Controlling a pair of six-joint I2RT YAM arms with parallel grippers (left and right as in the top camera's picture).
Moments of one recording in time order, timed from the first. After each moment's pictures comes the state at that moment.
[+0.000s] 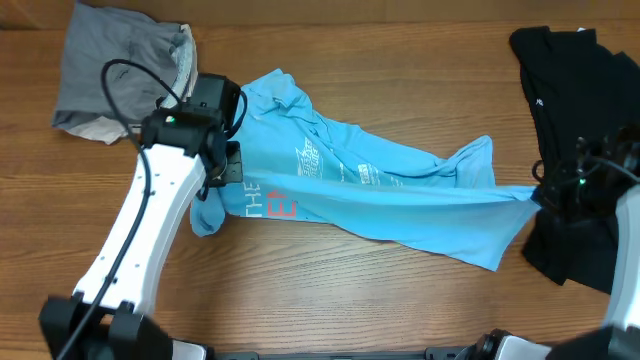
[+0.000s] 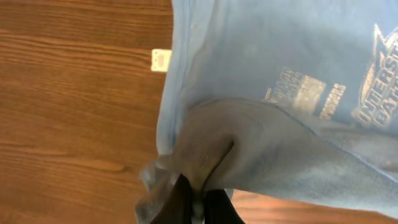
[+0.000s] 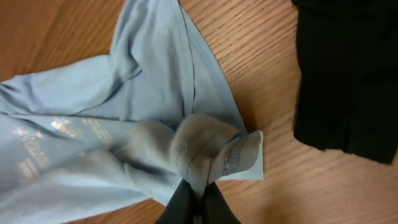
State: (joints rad) left arm -0.22 1.60 1.42 -1.20 -0.25 -0.33; right arm -0.44 1.46 1.27 -1.23 -0.28 0.18
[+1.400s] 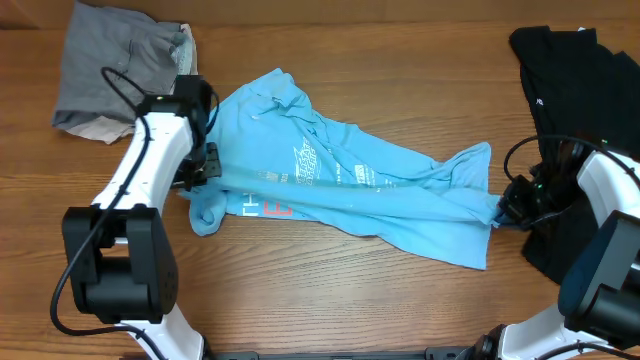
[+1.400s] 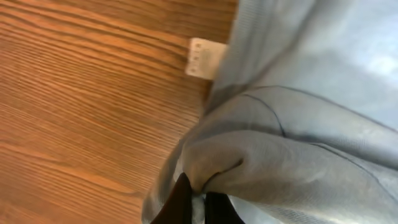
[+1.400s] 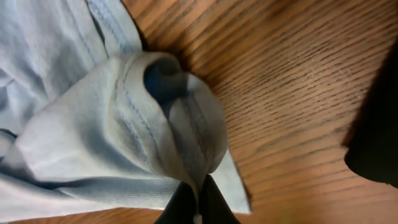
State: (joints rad) left arm -0.03 1.88 1.42 -1.12 -0.25 -0.29; right arm -0.40 1.78 1.14 -1.12 -0.28 0.23
